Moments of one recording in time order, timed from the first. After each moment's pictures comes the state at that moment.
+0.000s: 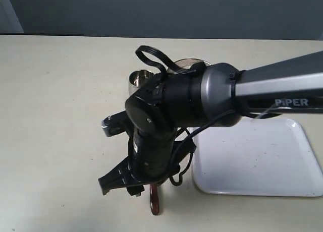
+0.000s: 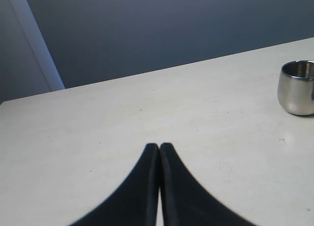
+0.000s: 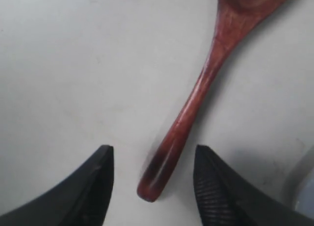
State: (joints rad) left arm -0.24 0.00 0.00 0.09 0.24 0.07; right arm 1.13 1.93 -1.20 0.06 0.82 0.43
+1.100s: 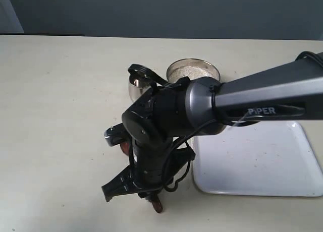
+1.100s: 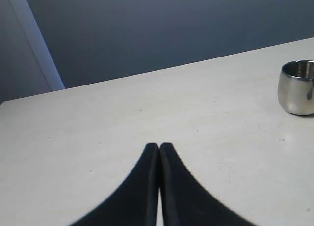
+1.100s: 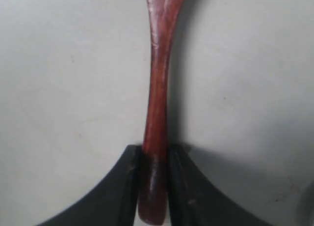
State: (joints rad) left arm -0.24 0.00 0.00 0.09 0.24 0.07; right arm 1.14 2.00 -1.20 0.04 0.80 0.45
